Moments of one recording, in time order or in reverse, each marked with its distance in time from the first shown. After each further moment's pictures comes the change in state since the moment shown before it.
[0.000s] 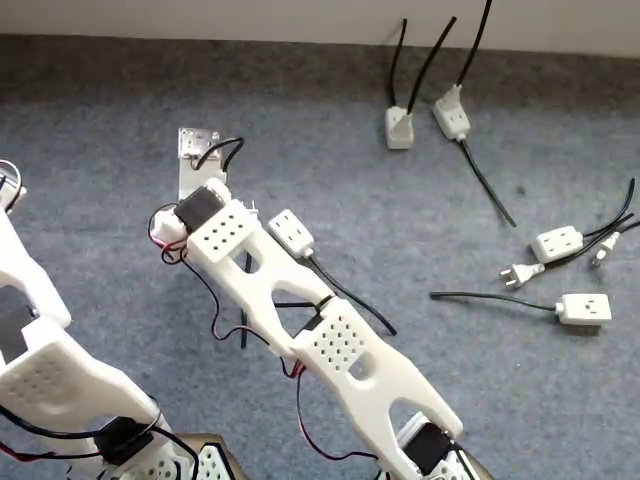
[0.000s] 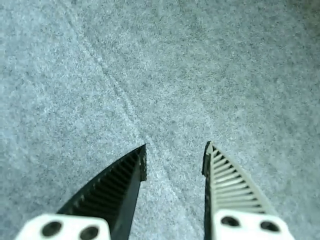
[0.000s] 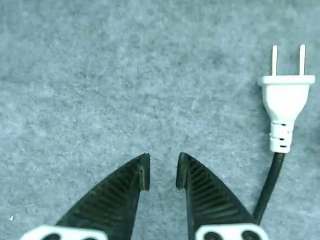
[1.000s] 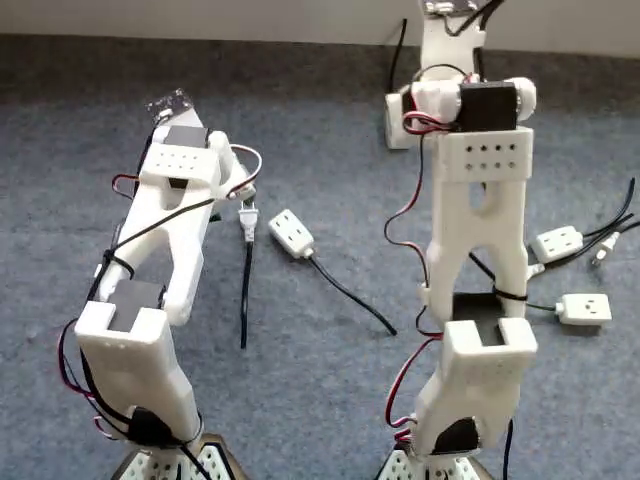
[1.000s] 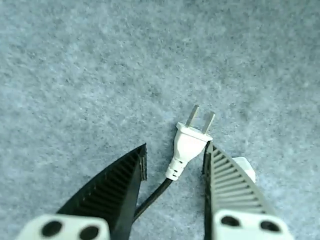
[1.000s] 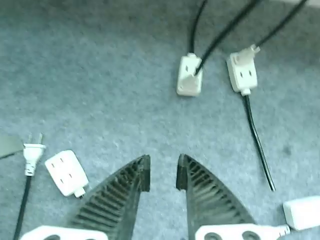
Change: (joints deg) left arm 45.6 0.0 0.0 22.9 17.5; right arm 43.6 -43.0 16.3 15.1 47.4
